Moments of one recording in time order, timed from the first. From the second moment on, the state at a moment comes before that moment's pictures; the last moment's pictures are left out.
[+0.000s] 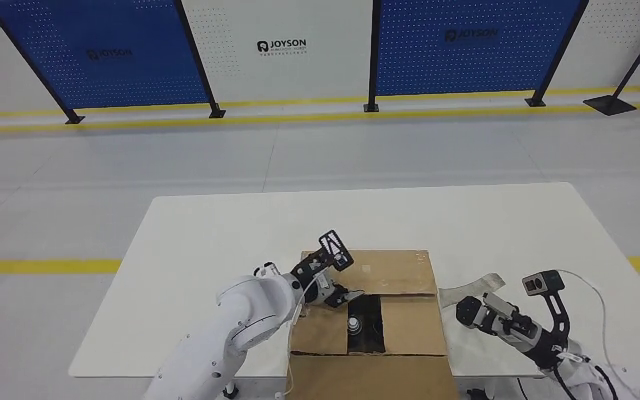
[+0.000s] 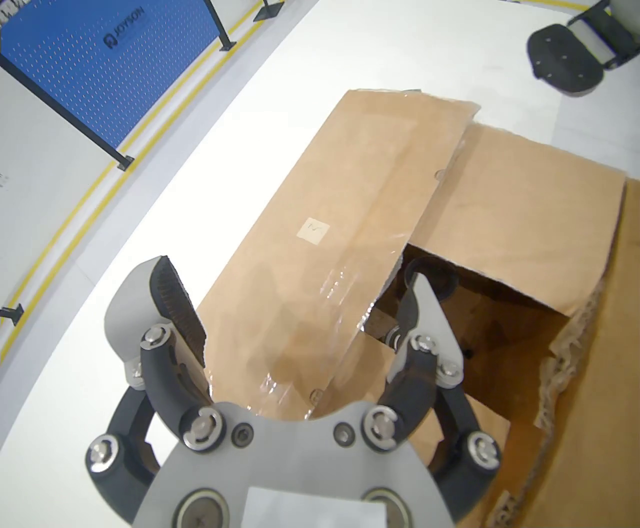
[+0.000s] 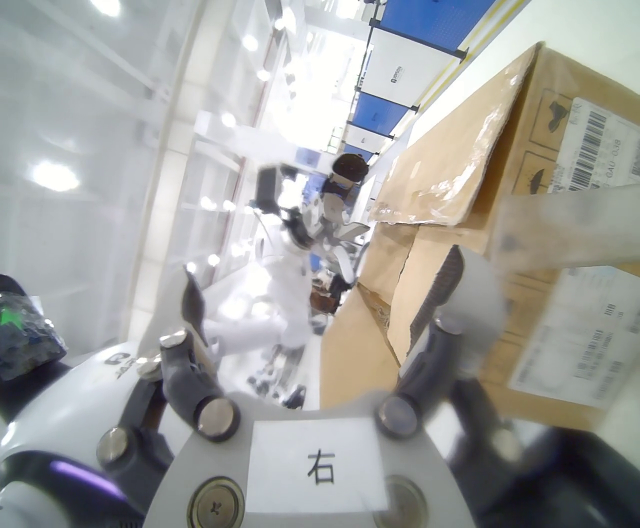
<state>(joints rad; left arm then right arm) 1.21 -1.09 -1.05 -1.89 1.14 -0.36 -0.71 -1.65 -1.06 1.63 -1.67 0.55 -0.35 1.05</state>
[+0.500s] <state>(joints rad) 1.13 -1.11 -0.98 -1.79 1.16 -0.40 -0.74 -1.70 -1.05 1.67 -1.69 0.55 -0.32 1.03</state>
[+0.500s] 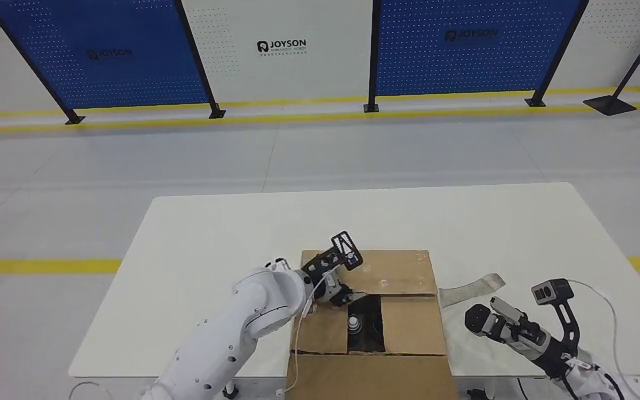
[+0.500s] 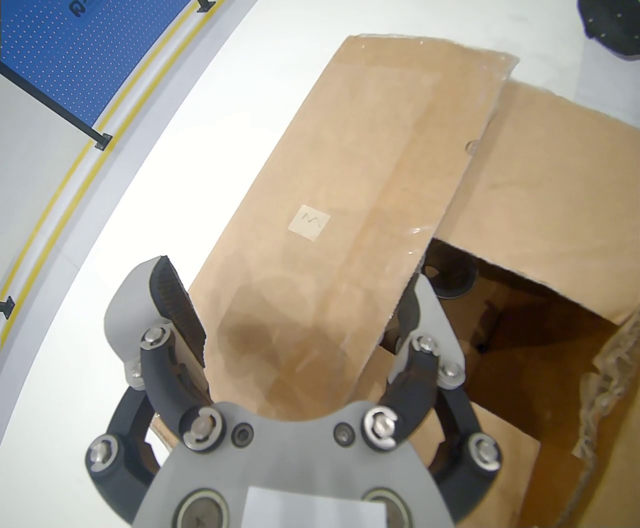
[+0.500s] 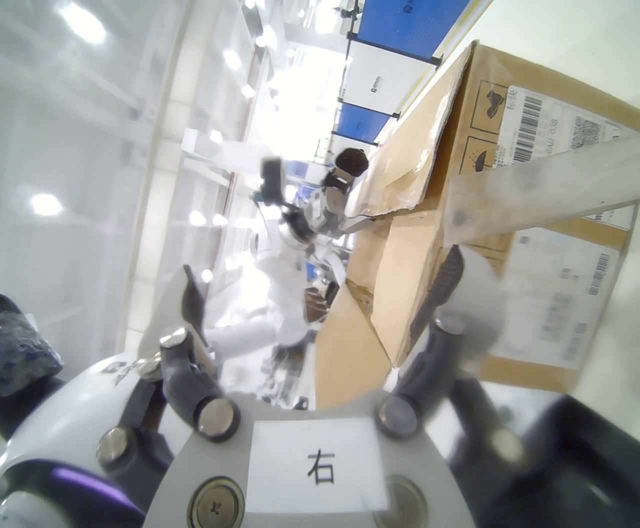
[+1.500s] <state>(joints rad) 0.96 -1.14 -0.90 -1.78 1.67 -0.34 -0.60 -1.70 -1.05 1.69 -1.76 0.57 -0.33 1.00</state>
